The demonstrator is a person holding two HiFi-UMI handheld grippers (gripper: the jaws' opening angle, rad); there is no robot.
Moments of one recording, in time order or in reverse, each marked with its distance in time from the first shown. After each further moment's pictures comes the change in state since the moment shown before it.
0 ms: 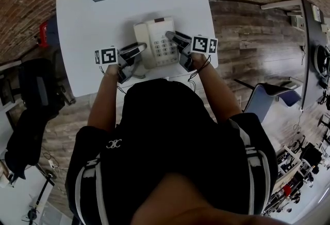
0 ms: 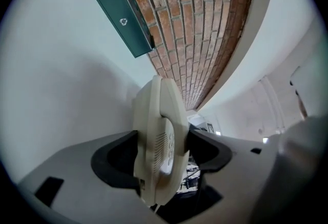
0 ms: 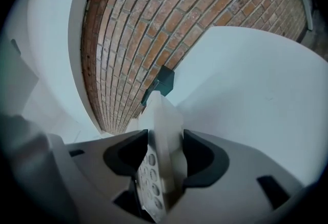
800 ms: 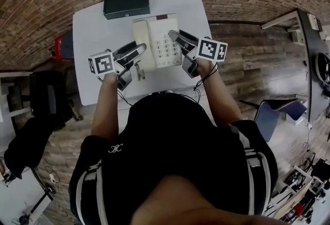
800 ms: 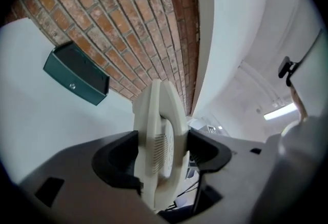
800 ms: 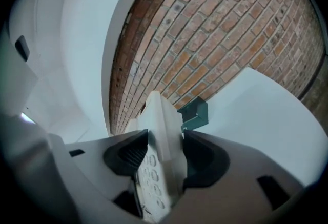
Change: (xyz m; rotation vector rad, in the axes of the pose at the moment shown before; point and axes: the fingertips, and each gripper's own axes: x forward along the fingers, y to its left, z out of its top) left arm -0.040 -0.138 0.061 0.314 -0.177 -0.025; right arm -0.052 0.128 0.079 -0.187 -0.191 0.115
